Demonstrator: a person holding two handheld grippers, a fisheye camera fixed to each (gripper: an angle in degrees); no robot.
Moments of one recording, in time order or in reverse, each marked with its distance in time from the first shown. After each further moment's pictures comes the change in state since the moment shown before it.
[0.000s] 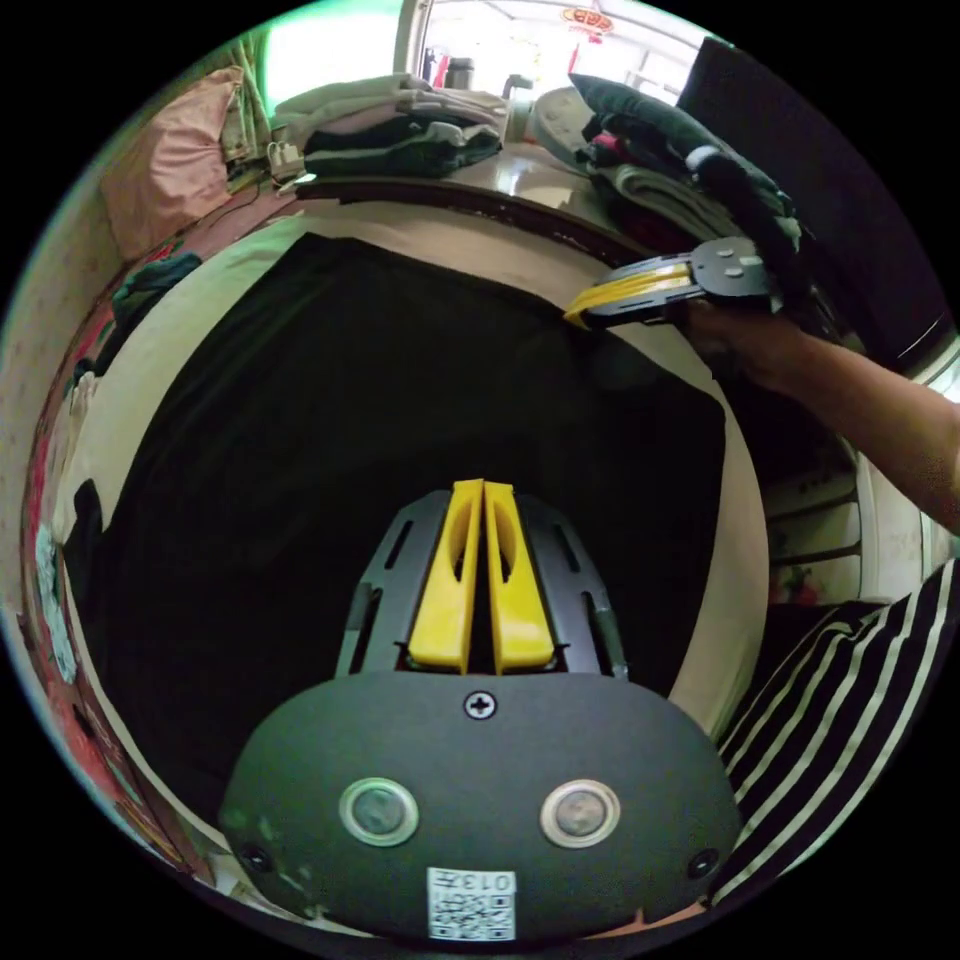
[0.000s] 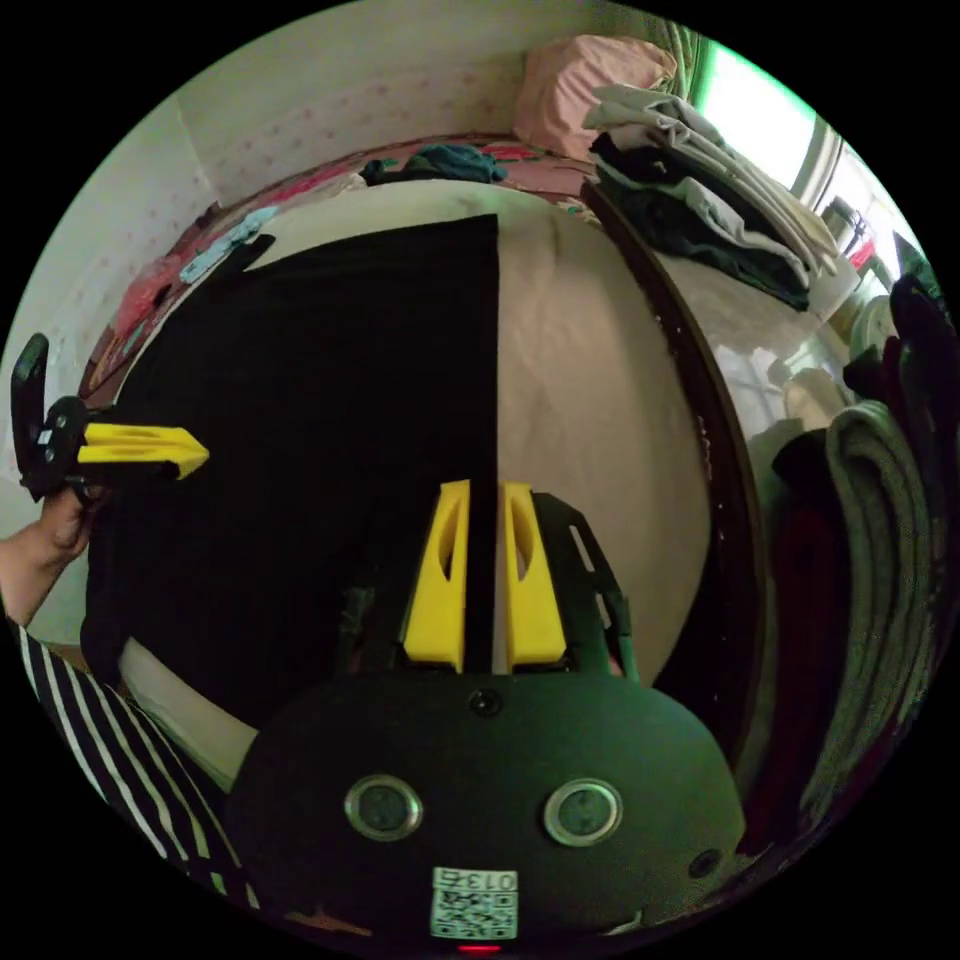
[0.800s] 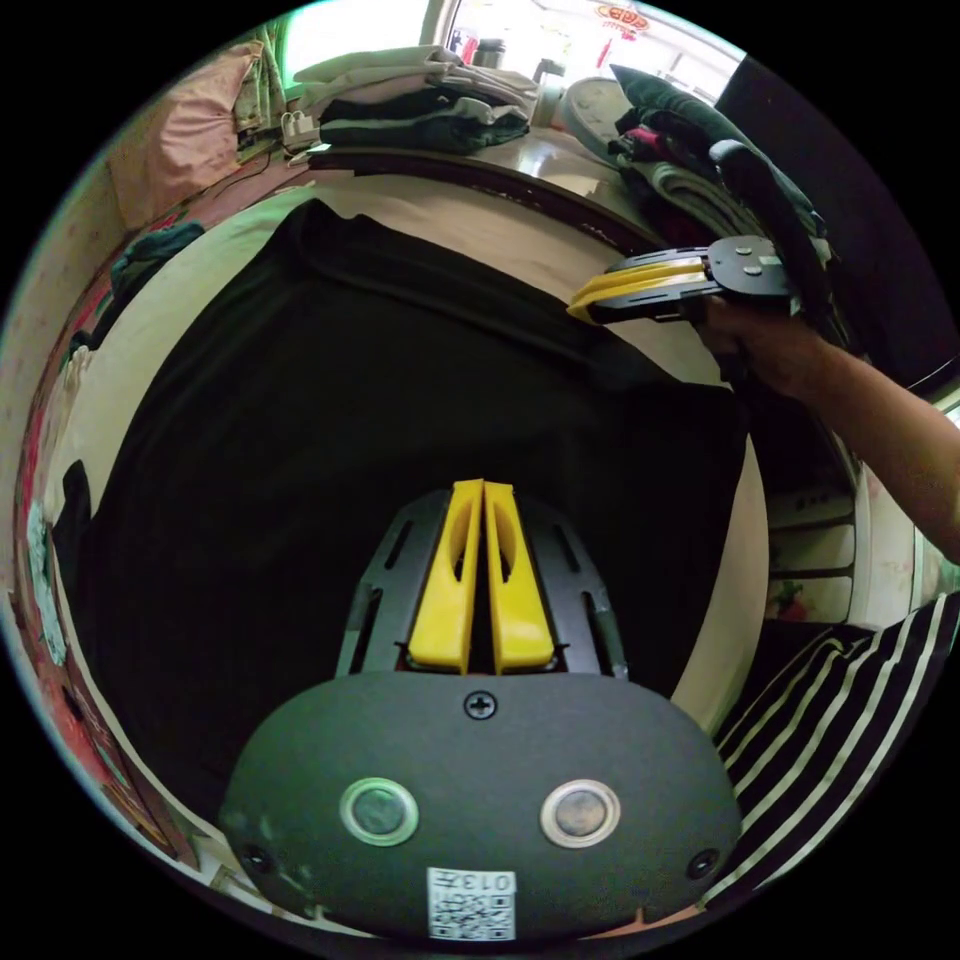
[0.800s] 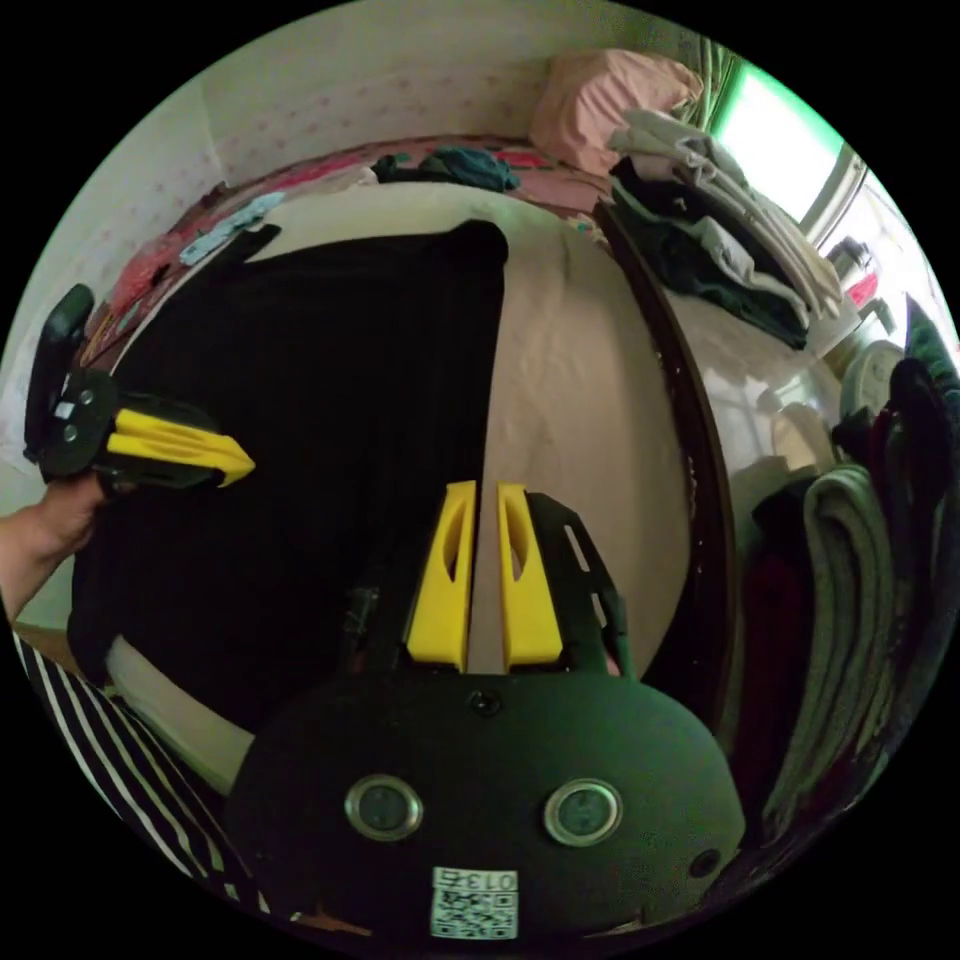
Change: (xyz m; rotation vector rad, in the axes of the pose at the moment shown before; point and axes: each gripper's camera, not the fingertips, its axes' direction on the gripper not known) left arm -0.008 -0.034 0.069 -0.074 0.020 -0.054; right arm 0.015 0.002 0.013 -0.024 0.009 -0.026
